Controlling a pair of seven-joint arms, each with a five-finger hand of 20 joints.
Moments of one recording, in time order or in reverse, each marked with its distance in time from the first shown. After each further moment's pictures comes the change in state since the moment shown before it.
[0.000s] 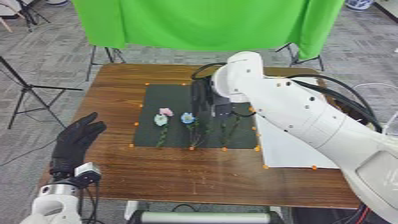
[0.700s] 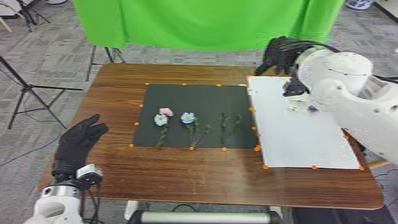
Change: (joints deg) left arm 0.3 -0.5 0.4 0.0 0.1 -0.4 -0.3; right arm -13.3 28.7 16.2 -19.1 -23.0 18.4 -5.4
